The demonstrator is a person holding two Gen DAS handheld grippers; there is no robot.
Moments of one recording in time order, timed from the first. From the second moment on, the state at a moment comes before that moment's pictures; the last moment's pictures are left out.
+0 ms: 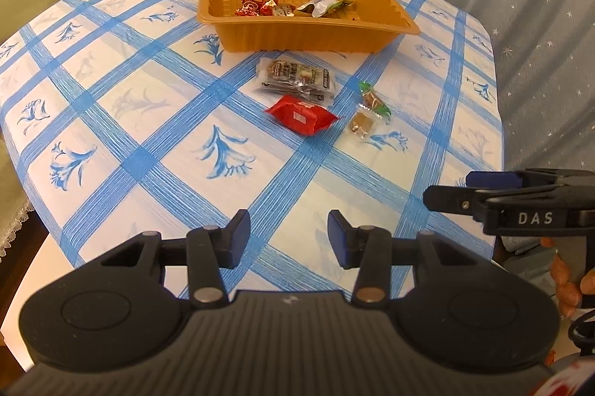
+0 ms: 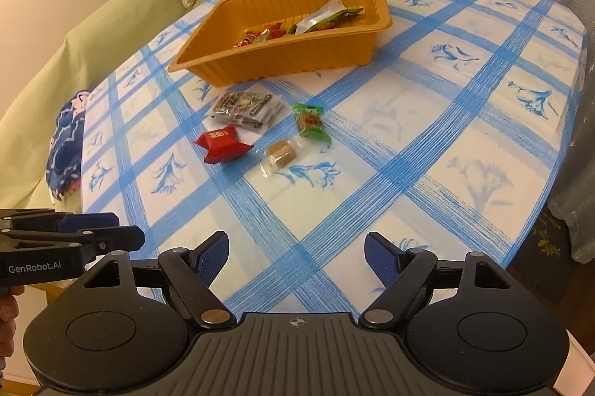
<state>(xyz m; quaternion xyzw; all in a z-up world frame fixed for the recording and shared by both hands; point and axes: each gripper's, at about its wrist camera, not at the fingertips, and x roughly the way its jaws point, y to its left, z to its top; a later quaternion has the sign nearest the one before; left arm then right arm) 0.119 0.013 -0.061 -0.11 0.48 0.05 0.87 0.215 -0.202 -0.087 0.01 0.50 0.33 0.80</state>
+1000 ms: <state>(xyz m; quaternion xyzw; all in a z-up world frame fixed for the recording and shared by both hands) 0.173 0.020 -0.068 -0.12 0.47 0.05 0.87 0.286 -0.180 -0.096 0.00 0.45 0.35 0.82</state>
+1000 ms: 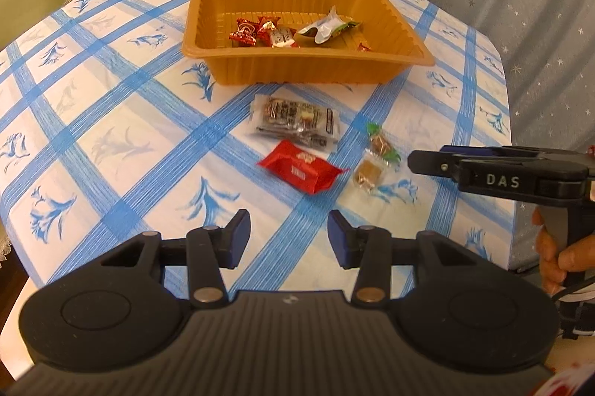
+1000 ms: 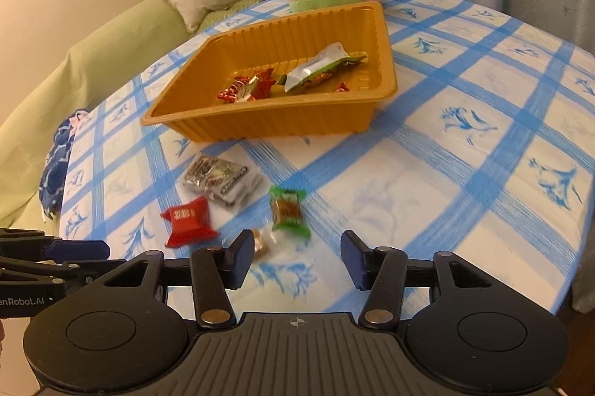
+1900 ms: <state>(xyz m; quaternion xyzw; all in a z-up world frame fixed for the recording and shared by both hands) 0.218 0.009 -0.075 -0.12 0.47 0.04 0.87 0.322 -0.152 -0.125 0.00 0.46 0.36 0.81</state>
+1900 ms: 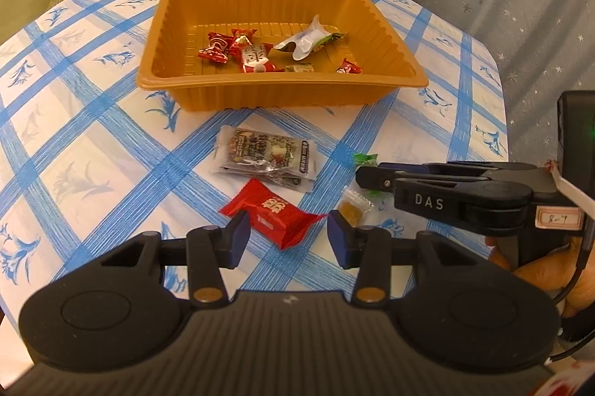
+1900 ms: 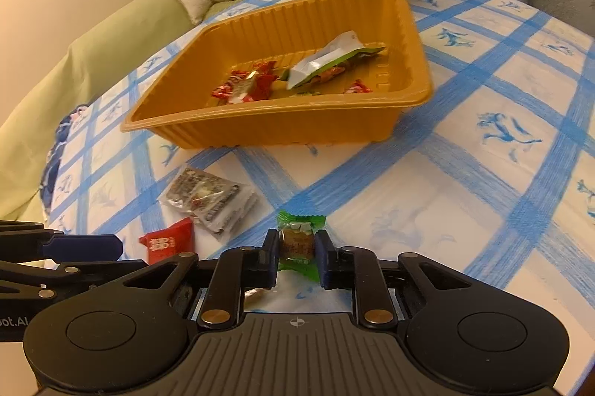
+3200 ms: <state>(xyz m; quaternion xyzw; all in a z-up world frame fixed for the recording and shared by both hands) 0.244 0.031 -0.110 -0.06 0.50 0.04 0.86 0.323 -0.196 -0.122 0.01 0.47 0.31 0.83</state>
